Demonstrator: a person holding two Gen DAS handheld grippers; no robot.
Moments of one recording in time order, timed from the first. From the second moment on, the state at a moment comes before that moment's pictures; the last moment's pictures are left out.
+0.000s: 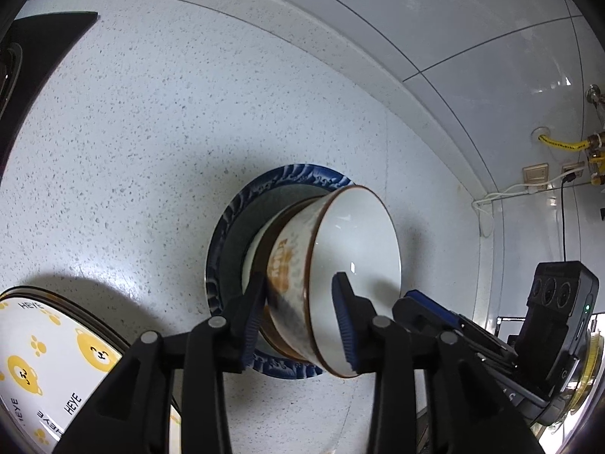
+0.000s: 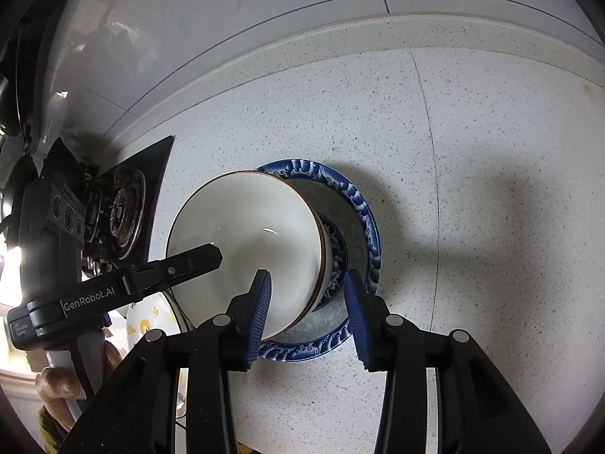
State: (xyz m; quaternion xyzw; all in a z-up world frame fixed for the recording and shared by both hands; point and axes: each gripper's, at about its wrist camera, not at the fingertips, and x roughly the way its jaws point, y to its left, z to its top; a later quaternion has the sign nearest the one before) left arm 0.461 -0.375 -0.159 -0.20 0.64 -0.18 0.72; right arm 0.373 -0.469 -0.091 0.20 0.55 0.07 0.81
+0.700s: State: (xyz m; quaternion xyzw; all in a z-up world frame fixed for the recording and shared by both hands) left arm 0.455 -0.396 -0.141 -0.07 0.61 -0.18 0.77; right arm 0.355 -0.473 -0.086 0.20 0.52 0.07 0.83
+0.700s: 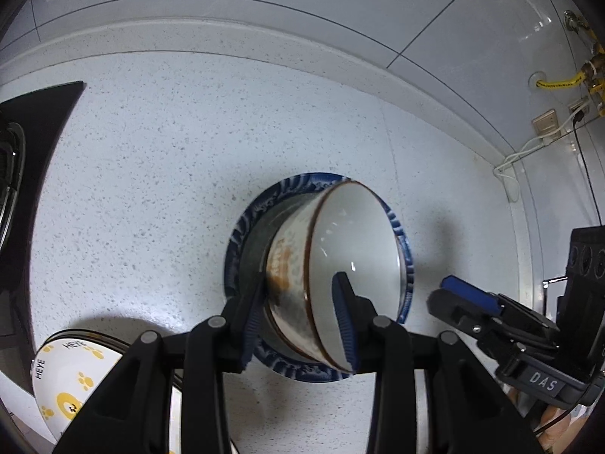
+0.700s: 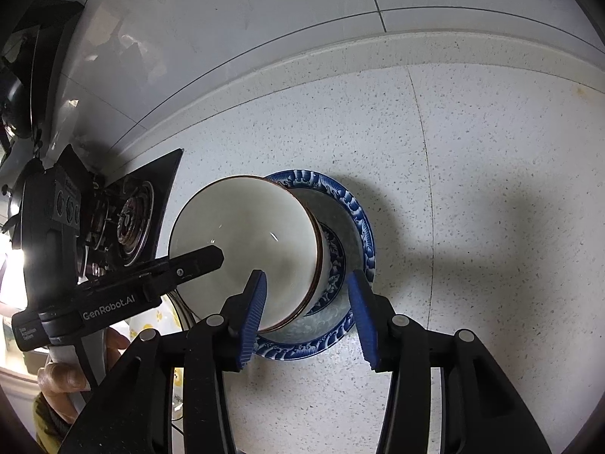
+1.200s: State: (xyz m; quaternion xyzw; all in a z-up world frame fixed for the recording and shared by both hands) left arm 0.421 -0.329 -0.084 -0.12 0.51 -0.21 0.83; right arm 0.297 -0.499 -0.045 0.22 0.41 0.06 0.88
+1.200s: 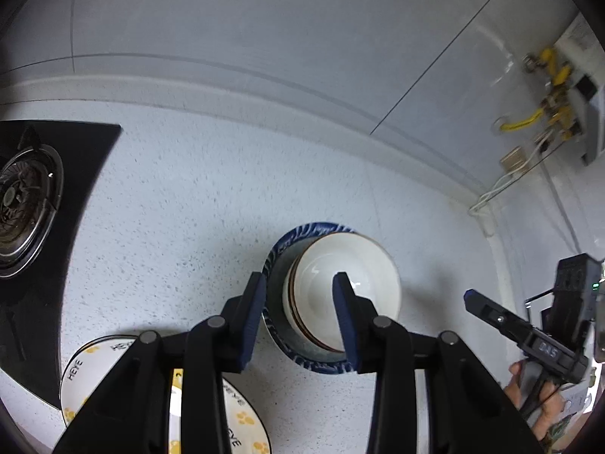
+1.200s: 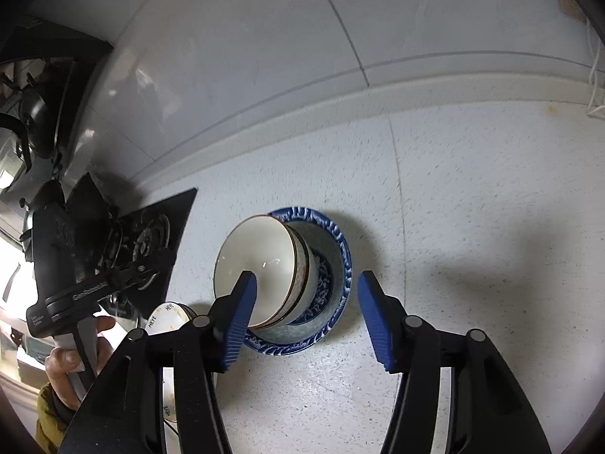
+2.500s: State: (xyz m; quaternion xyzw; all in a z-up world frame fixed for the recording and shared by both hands) left arm 0.384 -0.208 -0.069 -0.09 0.48 -0.27 0.83; right arm 0.241 -0.502 -0.061 0.23 0.35 0.08 0.91
